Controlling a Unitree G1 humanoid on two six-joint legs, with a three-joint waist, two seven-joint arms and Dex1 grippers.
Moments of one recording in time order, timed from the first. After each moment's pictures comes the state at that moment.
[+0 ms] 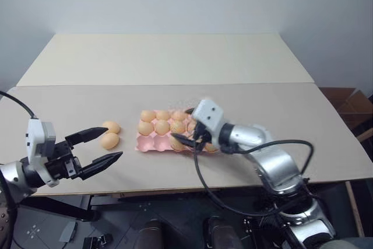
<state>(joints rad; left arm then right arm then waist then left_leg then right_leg) 0.21 0.83 0.59 -0.44 -0.82 0.50 -1.04 -0.50 -0.41 0.22 -0.52 0.18 0.77 0.66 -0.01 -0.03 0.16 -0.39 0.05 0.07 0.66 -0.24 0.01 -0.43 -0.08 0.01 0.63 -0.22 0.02</state>
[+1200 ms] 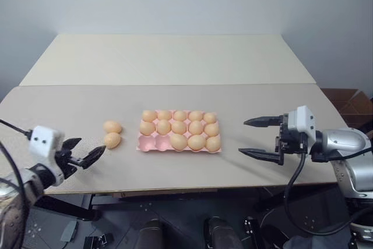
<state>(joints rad) 0.14 0.69 0.51 -0.44 -0.63 0.83 -0.47 -0.26 -0.77 -0.15 -0.19 0.46 0.26 1.26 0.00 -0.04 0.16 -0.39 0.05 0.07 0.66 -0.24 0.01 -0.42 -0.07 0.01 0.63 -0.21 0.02</state>
